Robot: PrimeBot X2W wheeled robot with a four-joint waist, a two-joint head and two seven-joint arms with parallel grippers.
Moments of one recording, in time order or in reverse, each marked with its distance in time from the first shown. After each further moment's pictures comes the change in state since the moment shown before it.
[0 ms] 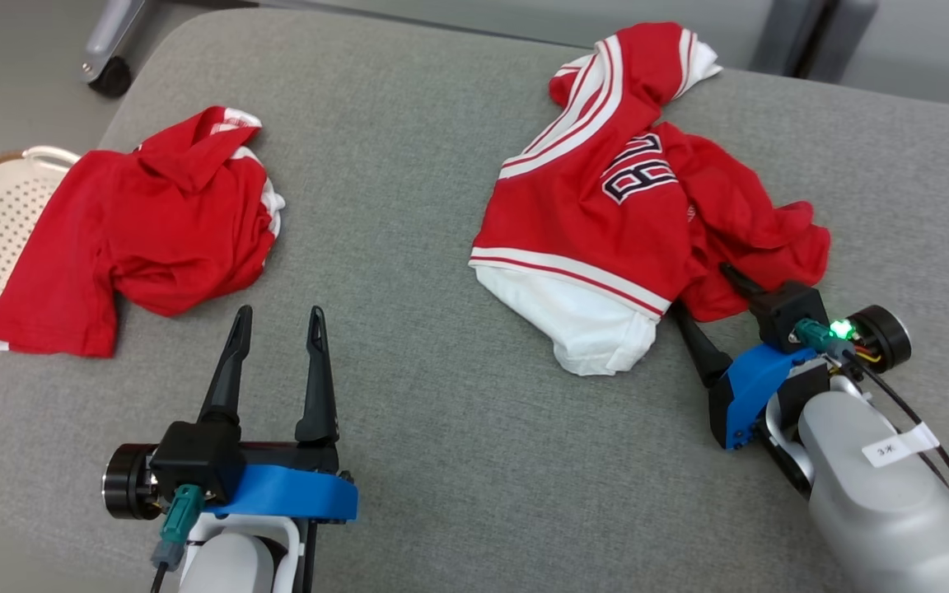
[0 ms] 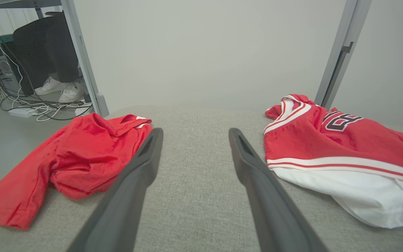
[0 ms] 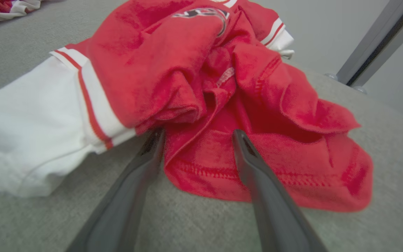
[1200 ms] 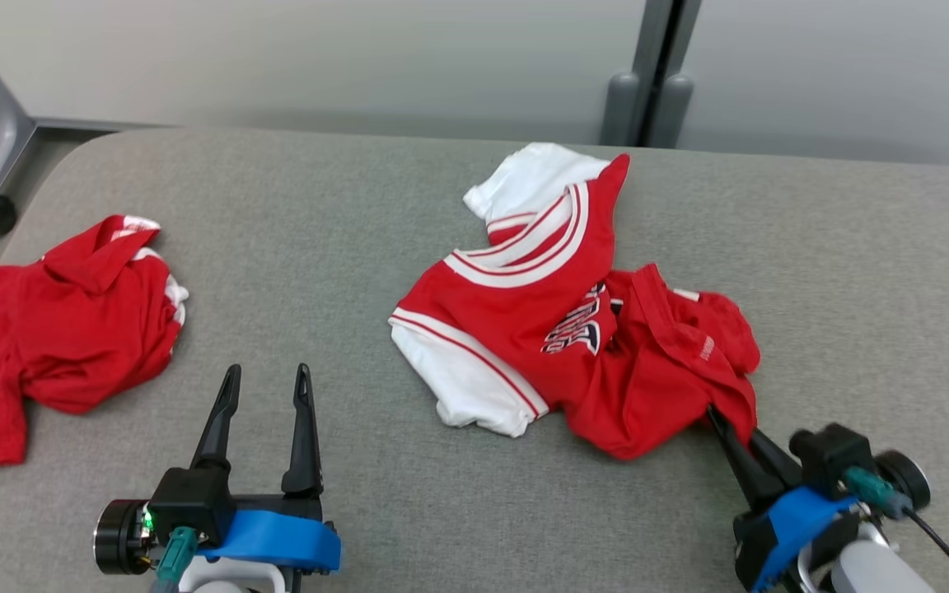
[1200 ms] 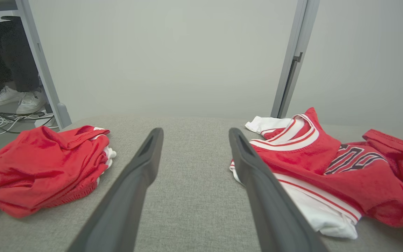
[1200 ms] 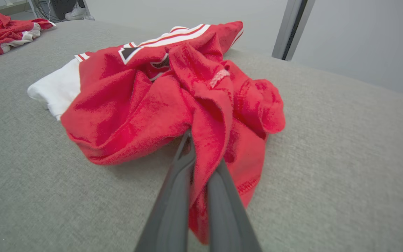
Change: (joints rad) left arm 0.078 -0.001 0.043 0.038 0.029 -0.021 0.000; right arm 0.369 -0.071 -0.020 -0.326 0.135 0.000 -0.001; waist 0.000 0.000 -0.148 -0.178
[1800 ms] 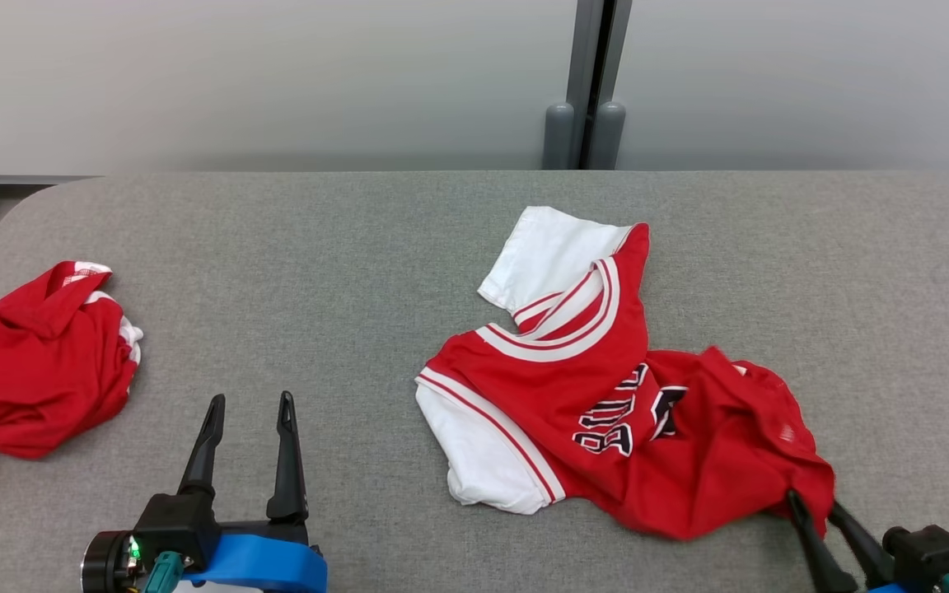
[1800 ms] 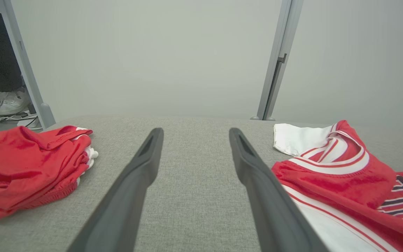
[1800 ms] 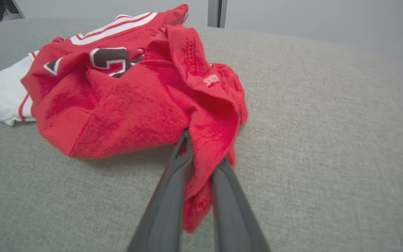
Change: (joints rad) left arm 0.055 0.000 0.034 -0.002 -0.004 -0.007 0.000; right arm 0.320 -0.013 -0.224 -0.174 -0.016 0.000 0.000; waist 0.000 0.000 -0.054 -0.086
